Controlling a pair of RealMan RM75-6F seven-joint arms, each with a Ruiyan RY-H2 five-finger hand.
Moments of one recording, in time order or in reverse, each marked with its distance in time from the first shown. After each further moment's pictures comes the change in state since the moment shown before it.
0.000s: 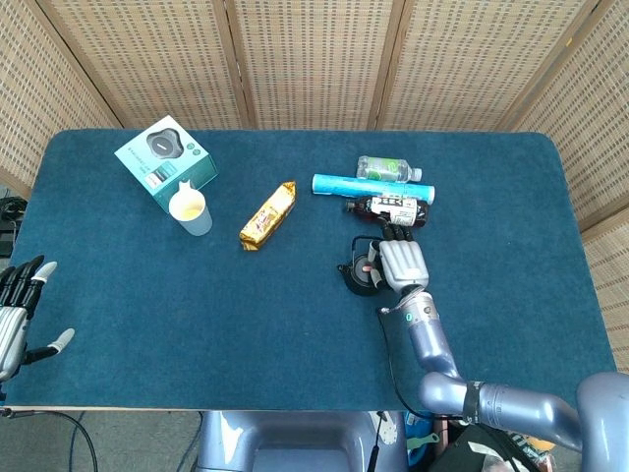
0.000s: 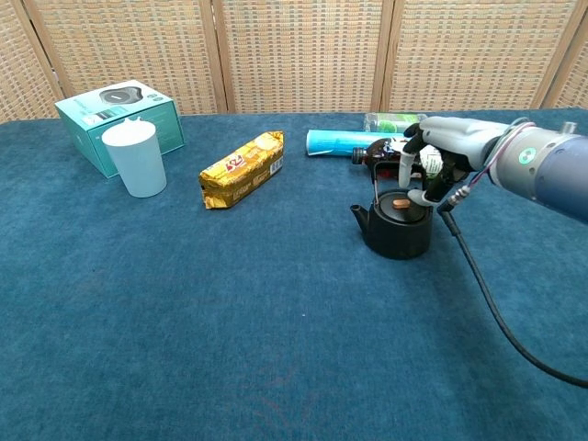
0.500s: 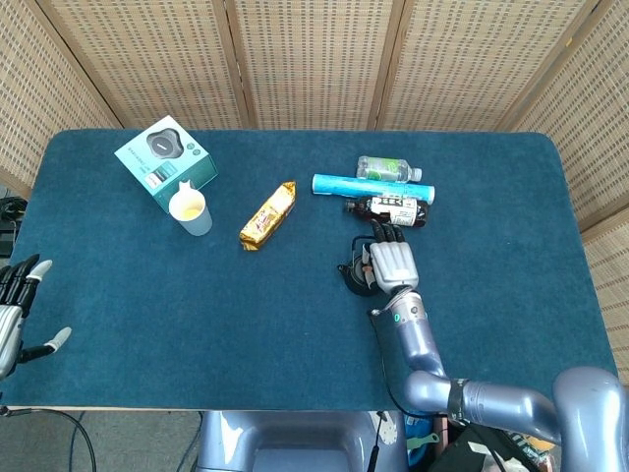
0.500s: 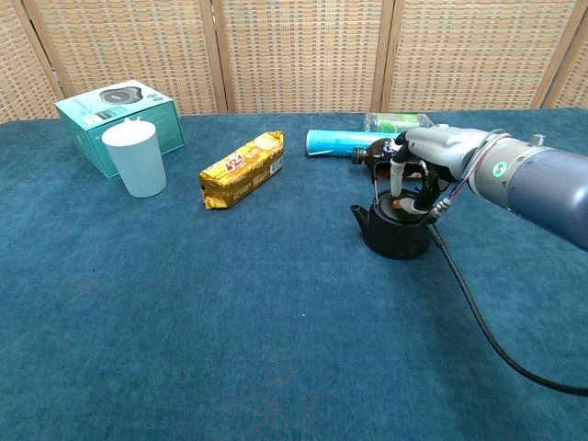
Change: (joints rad) left arm -0.002 0.008 -0.005 0.006 -0.016 -0.007 -0.030; right arm 0.044 -0.061 -0.014 0.065 0.034 0.025 -0.066
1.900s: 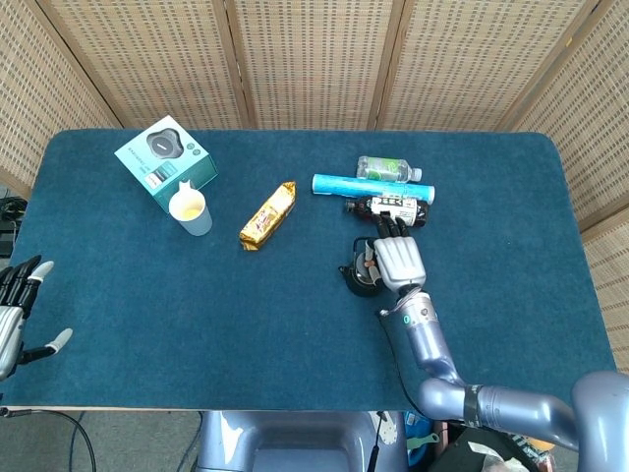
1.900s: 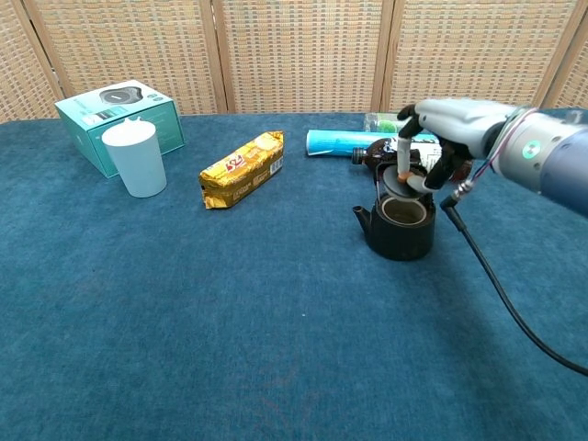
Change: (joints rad) left arm 0.000 0.005 0.008 -0.004 0.010 -0.001 -0.014; right arm -0.047 0.083 -0.018 -0.093 -0.161 0.040 0.063
